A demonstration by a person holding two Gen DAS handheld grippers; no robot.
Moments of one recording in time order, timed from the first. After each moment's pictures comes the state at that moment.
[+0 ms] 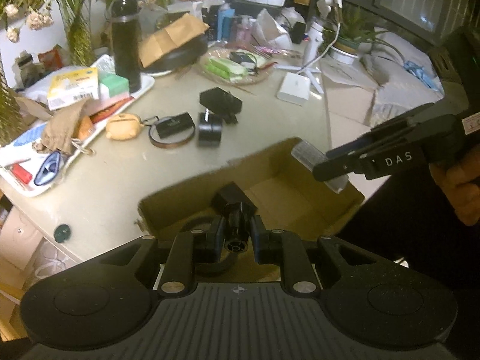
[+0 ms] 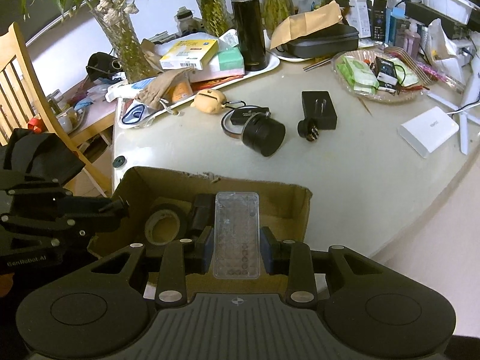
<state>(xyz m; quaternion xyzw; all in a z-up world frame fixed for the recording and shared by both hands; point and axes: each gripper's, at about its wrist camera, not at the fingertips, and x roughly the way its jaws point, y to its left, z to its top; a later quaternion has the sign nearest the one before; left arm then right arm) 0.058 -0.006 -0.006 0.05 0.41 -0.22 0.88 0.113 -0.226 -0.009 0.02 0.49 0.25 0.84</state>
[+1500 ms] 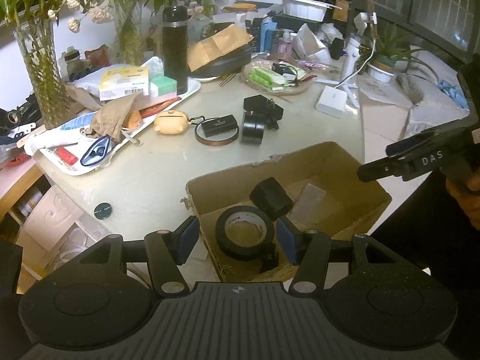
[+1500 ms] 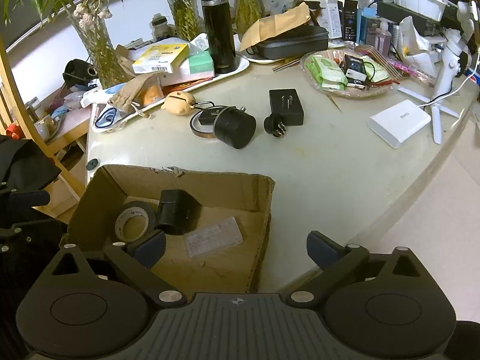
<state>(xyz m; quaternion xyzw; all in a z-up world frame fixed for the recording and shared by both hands) 0.029 0.013 -0.001 0.04 0.39 -0.13 0.91 0.107 -0.245 -0.020 0.01 0.47 0.20 0.86</state>
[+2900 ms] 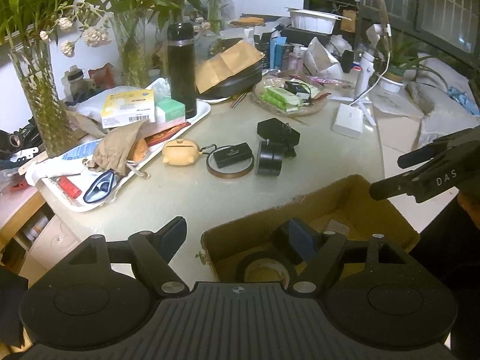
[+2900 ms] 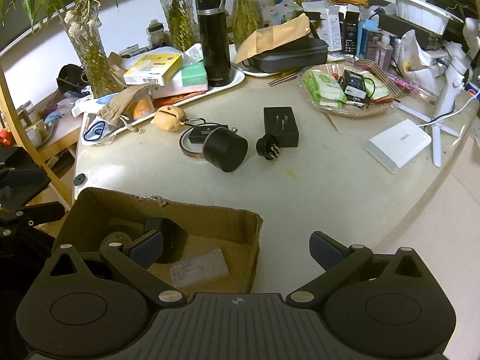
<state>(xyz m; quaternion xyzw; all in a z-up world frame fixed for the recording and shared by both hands) 0.073 0.010 0.003 0.05 0.36 -0.12 0.92 0.141 -0.242 -0.021 0.00 0.46 0.19 0.87</state>
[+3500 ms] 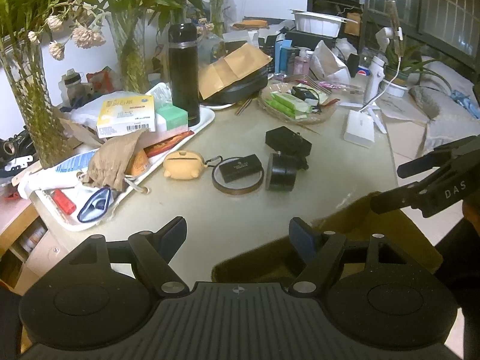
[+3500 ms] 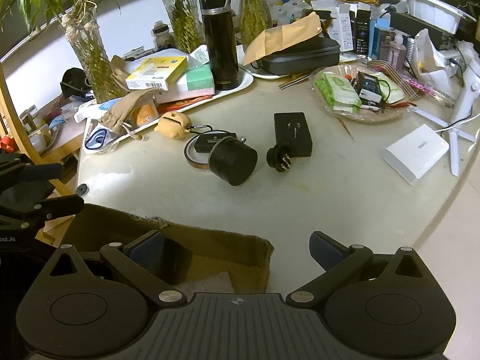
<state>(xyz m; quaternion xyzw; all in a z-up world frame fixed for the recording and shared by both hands) 0.110 0.014 -0.006 0.06 0.35 -0.12 0.93 0.170 -0.231 -0.032 0.01 0.46 0.21 0.86</state>
